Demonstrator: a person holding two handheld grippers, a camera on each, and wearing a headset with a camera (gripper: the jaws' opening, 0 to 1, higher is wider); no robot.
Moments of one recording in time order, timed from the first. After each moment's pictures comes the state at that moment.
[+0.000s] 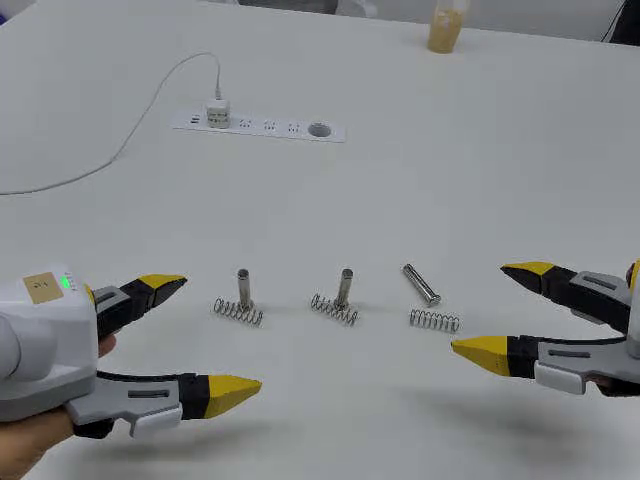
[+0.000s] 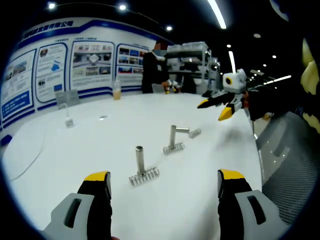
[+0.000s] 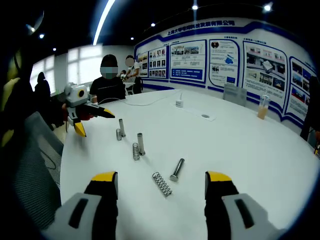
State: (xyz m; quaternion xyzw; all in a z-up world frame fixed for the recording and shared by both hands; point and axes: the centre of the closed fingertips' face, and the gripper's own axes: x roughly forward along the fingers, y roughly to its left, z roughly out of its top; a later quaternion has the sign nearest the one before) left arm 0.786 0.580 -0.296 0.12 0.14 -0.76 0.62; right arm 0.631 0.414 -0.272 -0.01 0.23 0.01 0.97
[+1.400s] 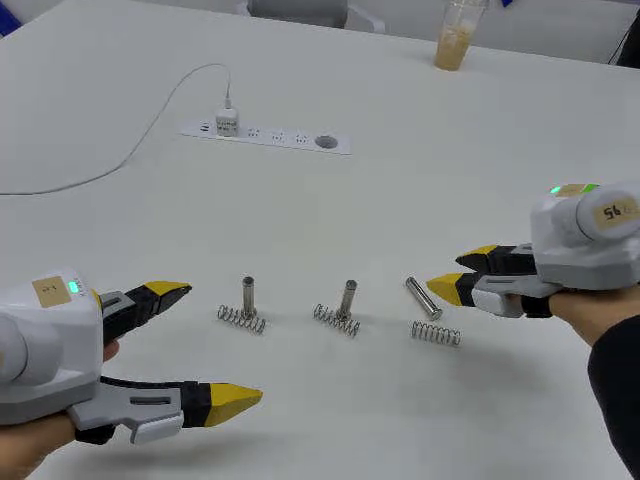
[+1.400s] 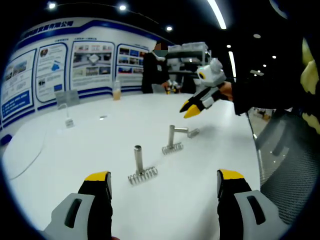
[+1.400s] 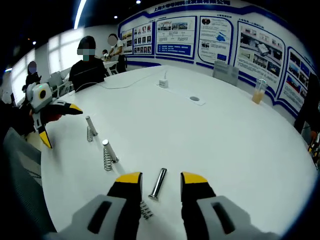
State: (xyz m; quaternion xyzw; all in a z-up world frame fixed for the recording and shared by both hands) left arm 0.783 0.582 -0.297 0.12 0.14 -0.76 0.62; right arm 0.692 0.376 -0.292 0.00 0.34 -0.05 0.94
